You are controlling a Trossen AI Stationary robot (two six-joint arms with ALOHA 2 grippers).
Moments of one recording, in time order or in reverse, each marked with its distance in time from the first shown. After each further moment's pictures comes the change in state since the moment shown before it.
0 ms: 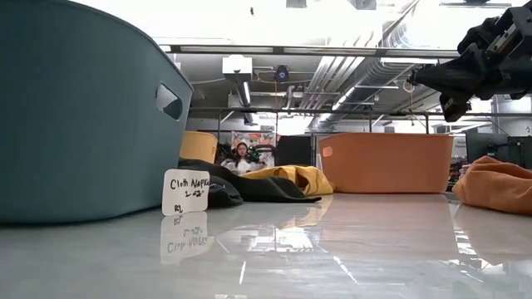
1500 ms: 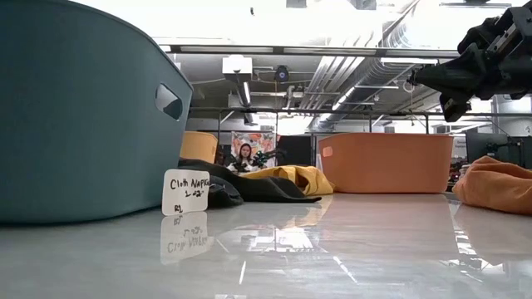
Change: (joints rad) left arm 0.015 0.014 -0.006 0.010 0.053 -0.077; right arm 0.000 0.000 0.000 0.000 0.000 0.000
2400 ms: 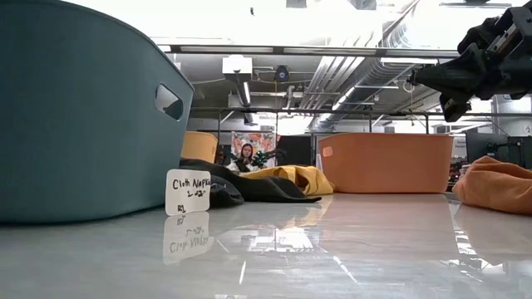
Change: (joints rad) left arm 0.020 0.060 -0.002 0.014 0.075 0.071; right arm 0.000 0.000 0.000 0.000 0.000 0.000
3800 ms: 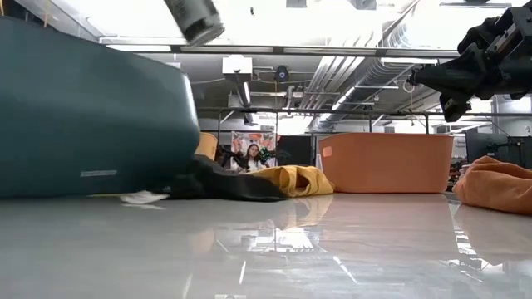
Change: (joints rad) left arm 0.490 -0.403 0.083 -0.050 -0.589 0.390; right arm 0.000 0.000 0.000 0.000 0.000 0.000
